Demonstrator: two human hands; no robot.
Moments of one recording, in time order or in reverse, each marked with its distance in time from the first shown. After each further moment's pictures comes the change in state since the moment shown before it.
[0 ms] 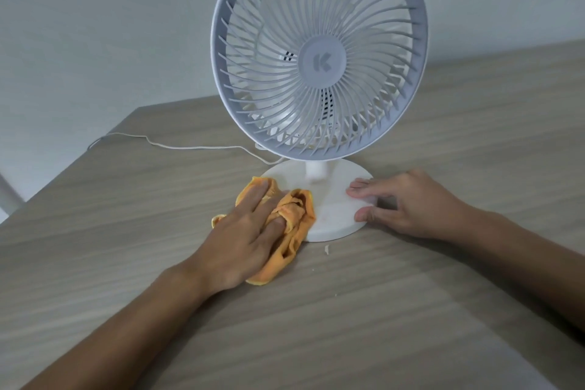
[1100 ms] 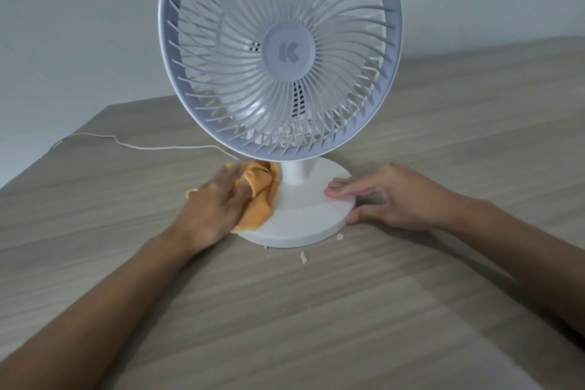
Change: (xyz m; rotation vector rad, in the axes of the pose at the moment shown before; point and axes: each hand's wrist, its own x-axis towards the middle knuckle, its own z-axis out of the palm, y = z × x) left_hand 0.053 -0.025 0.001 -0.086 0.104 -0.257; right_hand 0.007 0.024 -0.005 0.164 -0.118 -0.019
